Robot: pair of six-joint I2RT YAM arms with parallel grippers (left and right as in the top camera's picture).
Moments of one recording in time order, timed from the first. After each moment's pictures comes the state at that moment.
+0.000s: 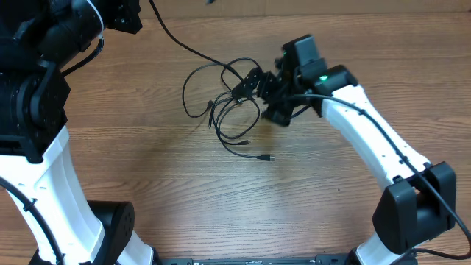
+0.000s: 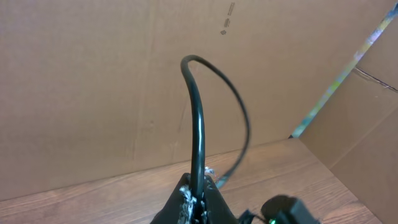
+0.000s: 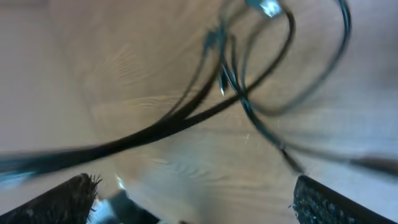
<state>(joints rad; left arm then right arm) -0.08 1.80 2.85 -1.26 0.40 -0.19 0.41 1.79 1.50 -0.77 -0.54 0.97</state>
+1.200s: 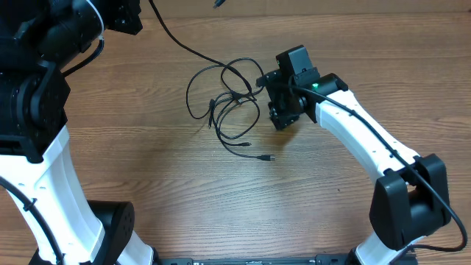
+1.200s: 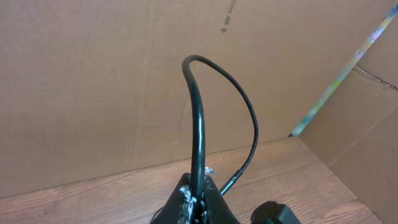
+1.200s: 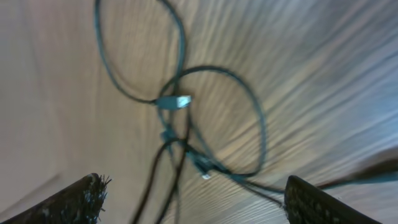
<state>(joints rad) -0.08 1.80 2.85 -1.26 0.40 -0.19 0.41 1.82 1.42 -0.63 -0.22 1.54</state>
